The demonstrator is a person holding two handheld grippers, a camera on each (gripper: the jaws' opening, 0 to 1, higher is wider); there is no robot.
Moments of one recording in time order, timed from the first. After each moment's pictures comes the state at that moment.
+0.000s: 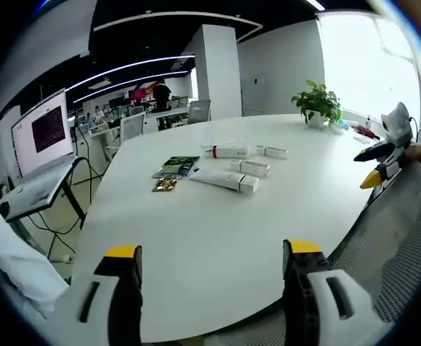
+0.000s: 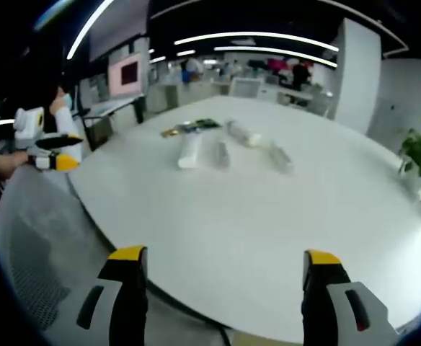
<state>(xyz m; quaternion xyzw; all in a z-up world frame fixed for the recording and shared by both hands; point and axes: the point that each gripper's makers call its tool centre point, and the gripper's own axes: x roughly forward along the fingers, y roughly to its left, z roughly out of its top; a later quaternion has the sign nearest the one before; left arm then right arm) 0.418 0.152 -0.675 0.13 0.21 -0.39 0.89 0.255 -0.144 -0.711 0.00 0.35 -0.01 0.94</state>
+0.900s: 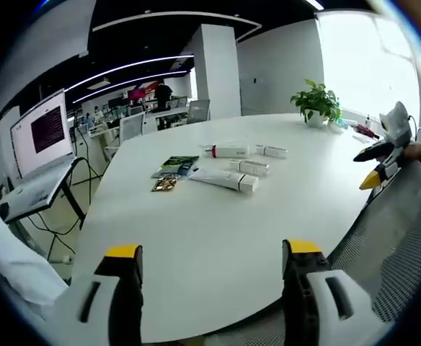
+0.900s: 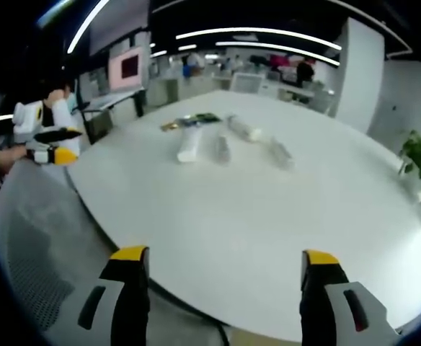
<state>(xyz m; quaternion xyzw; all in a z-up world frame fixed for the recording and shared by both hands) 0.418 0.152 -0.675 0.13 0.21 -0.39 0.88 0.253 -0.145 -0.716 -0.01 0.37 0.00 0.93</state>
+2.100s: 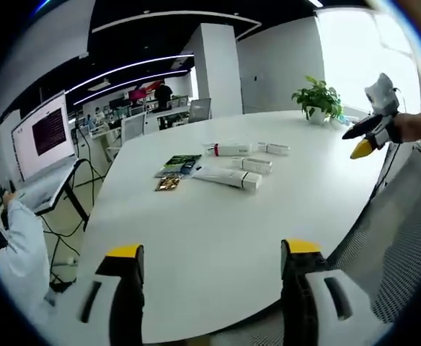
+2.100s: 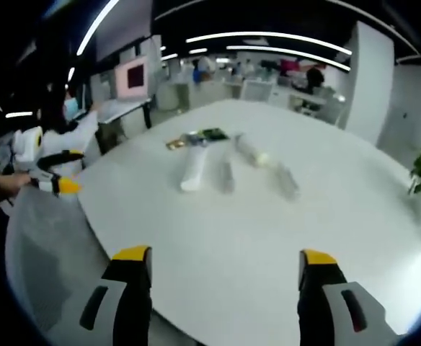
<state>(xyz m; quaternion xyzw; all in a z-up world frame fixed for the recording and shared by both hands) 0.421 0.155 -0.678 0.16 0.21 -0.39 0.88 0.311 -0.148 -0.671 -0.01 0.35 0.04 0.94</state>
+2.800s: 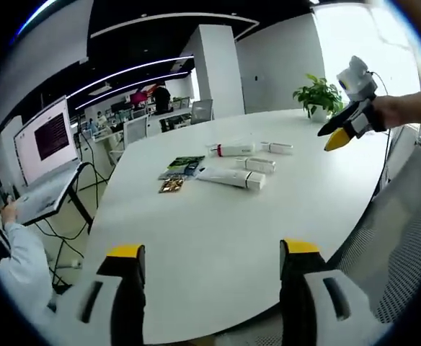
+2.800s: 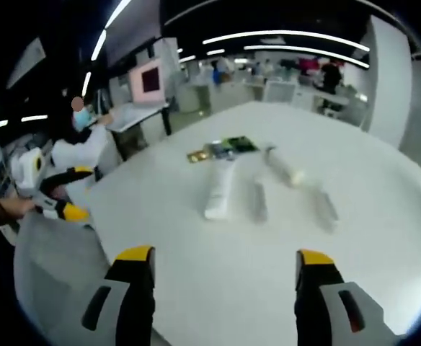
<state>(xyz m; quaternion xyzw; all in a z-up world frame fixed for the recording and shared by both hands) 0.425 0.159 -0.677 0.16 0.21 -0.38 0.89 0.378 -0.107 -0.676 0.00 0.36 0.11 0.93</state>
